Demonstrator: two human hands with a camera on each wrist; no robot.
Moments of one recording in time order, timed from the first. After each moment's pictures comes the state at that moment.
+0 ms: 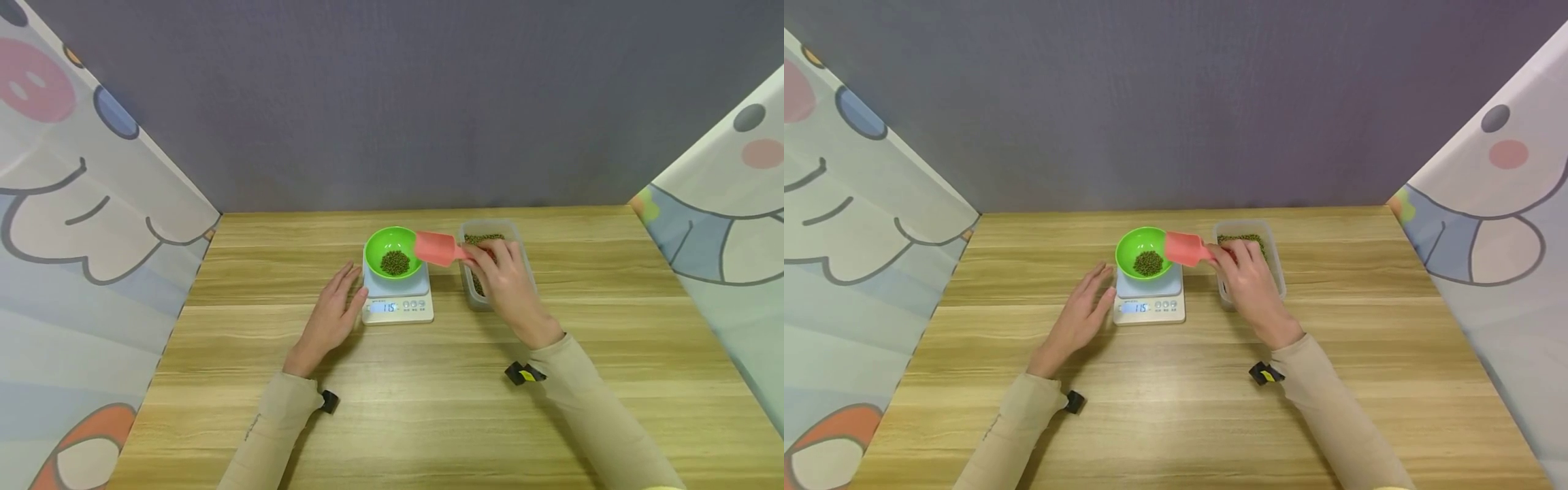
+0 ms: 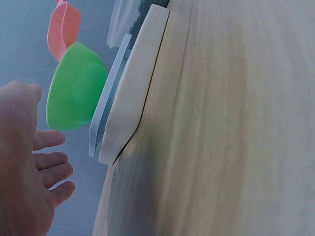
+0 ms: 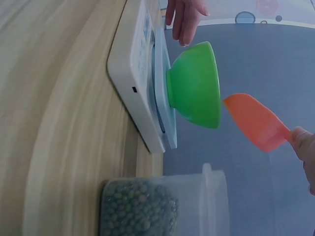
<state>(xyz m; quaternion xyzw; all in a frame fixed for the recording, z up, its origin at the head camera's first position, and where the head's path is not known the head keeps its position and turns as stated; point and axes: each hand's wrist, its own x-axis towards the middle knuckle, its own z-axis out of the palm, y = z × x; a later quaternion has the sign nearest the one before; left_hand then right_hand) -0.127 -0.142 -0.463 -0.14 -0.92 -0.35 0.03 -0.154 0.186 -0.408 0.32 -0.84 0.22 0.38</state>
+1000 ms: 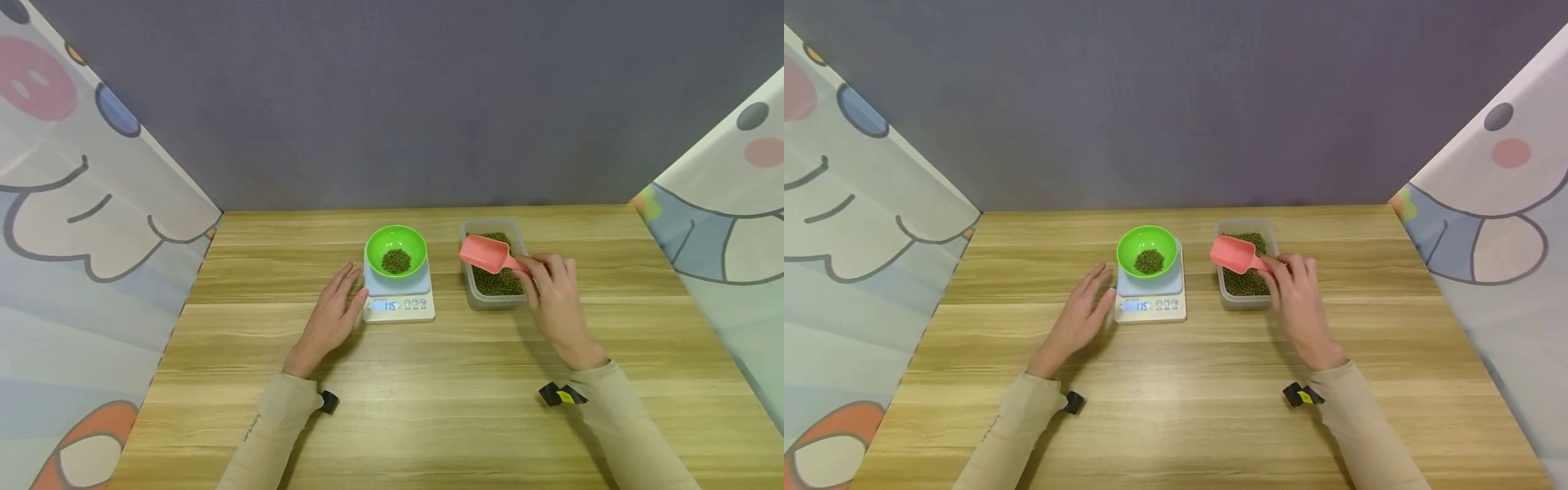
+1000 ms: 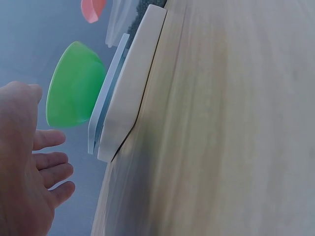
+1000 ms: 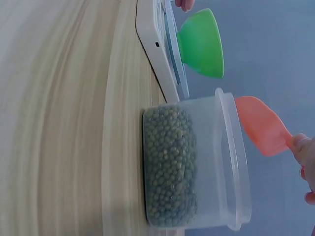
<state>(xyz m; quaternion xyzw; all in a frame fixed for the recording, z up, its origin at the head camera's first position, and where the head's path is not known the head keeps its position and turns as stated) -0.124 -0.145 -0.466 -0.14 -0.93 -0.35 0.03 -0.131 0.243 -0.427 0.25 -0.84 0.27 0.41</state>
